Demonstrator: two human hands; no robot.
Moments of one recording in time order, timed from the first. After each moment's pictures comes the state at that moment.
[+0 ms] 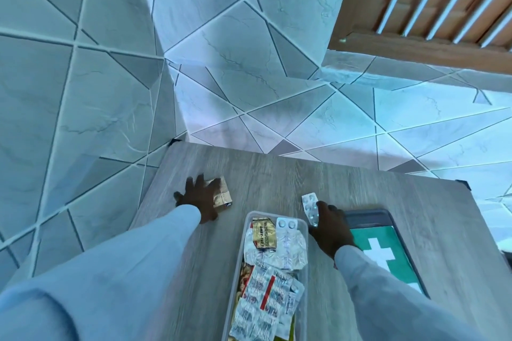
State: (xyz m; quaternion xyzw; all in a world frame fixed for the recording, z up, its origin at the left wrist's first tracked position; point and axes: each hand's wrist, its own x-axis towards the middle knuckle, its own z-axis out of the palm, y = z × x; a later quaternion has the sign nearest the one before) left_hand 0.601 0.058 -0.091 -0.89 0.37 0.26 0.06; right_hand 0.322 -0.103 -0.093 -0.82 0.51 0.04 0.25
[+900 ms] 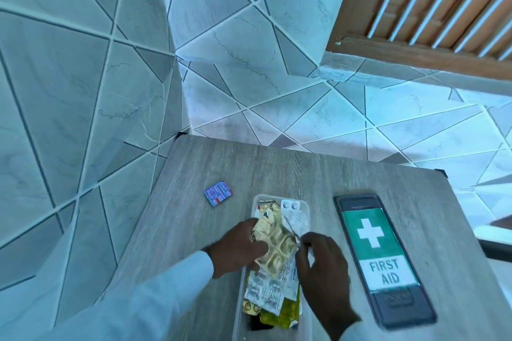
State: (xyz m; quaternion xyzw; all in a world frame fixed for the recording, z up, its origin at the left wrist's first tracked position) left_hand 0.464 0.138 -0.040 -0.70 0.33 0.52 -0.36; right_hand 0.281 0.063 -0.033 -0.85 0.42 -0.26 0.17
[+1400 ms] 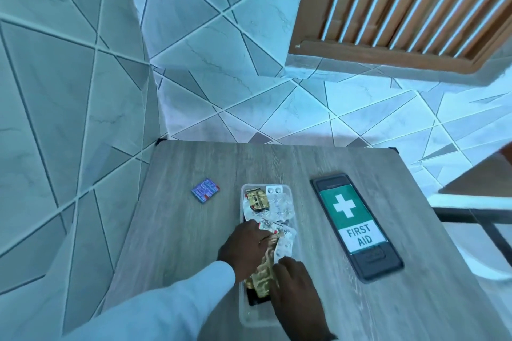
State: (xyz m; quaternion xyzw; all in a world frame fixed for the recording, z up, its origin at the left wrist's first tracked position) left_hand 0.425 0.158 -0.064 -0.75 0.57 0.27 -0.20; right_hand 0.251 0.157 -0.085 -0.91 0.38 -0.17 0.09
